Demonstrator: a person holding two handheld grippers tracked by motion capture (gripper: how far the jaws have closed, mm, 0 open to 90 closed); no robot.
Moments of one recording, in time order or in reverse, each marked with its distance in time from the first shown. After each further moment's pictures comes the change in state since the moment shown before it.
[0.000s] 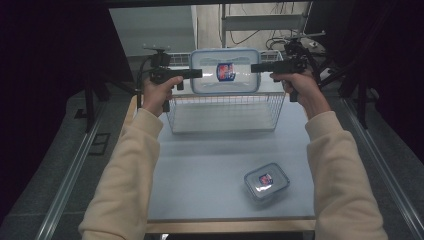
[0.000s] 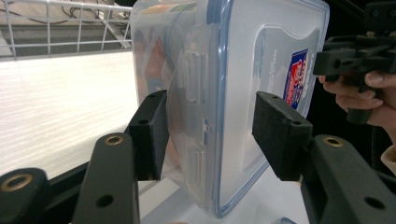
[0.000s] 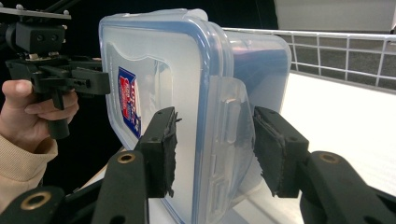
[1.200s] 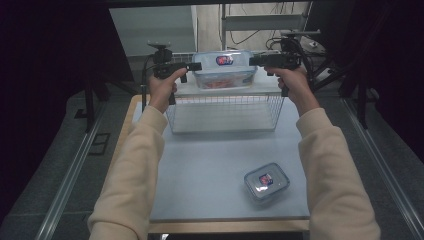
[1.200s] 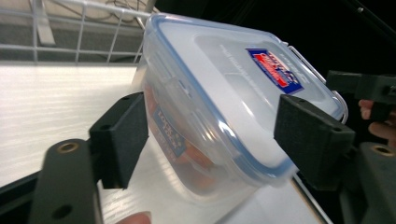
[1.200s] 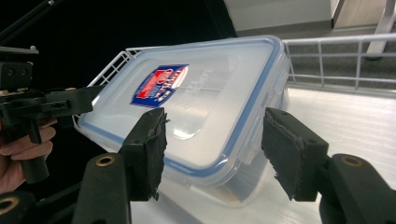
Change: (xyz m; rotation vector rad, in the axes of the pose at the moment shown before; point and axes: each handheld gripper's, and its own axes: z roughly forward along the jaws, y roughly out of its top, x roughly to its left) left arm 0.022 0.009 0.020 -0.059 0.133 -0.118; right arm -0.009 0.009 0.017 -0.045 -0.165 0.137
